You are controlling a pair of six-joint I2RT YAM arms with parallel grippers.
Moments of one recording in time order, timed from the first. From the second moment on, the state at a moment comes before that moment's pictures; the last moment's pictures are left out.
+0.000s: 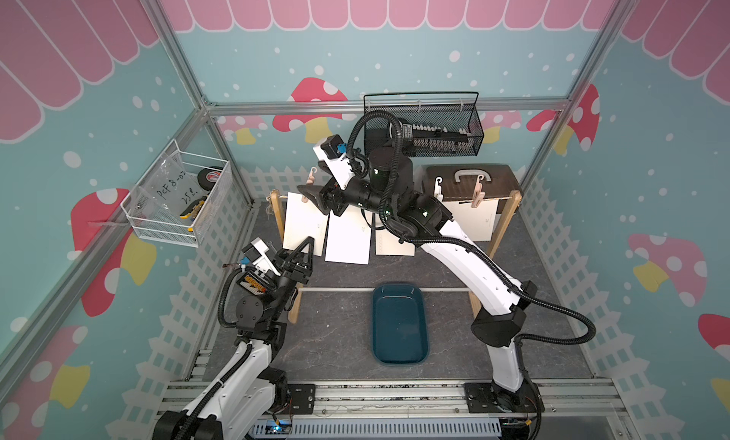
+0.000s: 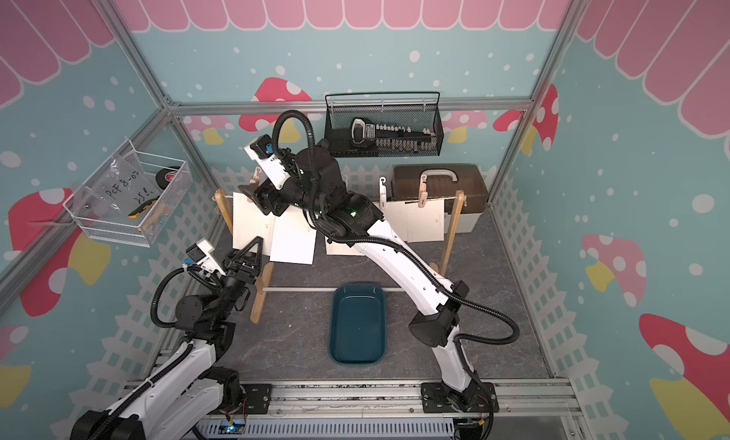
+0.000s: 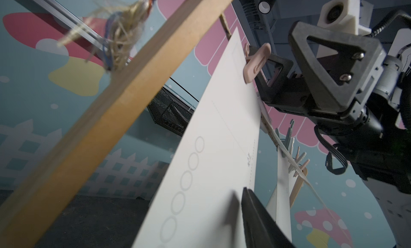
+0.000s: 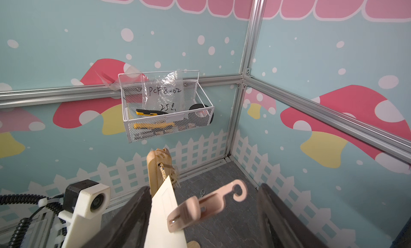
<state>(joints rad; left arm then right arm) -0.14 0.87 0.29 1.11 0.34 -0.84 0.92 2.03 2.50 -0.50 -0.17 -0.10</state>
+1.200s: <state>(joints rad) -0.14 0.86 0.29 1.12 0.35 -0.83 0.92 2.06 2.53 -0.52 -0.32 -0.11</state>
